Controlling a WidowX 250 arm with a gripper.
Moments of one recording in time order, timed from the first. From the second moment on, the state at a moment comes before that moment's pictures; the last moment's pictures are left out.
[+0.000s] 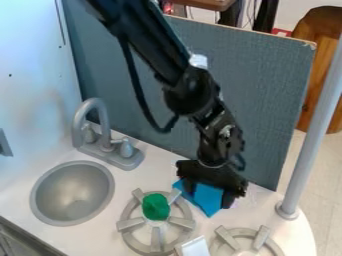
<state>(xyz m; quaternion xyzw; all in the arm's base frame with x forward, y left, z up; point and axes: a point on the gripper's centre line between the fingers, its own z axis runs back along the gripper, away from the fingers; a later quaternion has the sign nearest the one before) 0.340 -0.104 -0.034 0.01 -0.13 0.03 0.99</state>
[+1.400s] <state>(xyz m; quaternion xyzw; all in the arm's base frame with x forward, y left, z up) 0.290 -0.101 -0.036 -0.01 -0.06 -0.26 0.96</state>
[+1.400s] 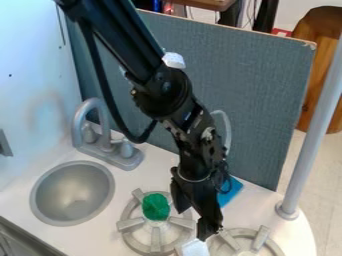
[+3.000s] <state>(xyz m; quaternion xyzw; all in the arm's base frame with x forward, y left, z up) 0.271 -0.097 -0.093 0.04 -0.02 -0.30 0.95</state>
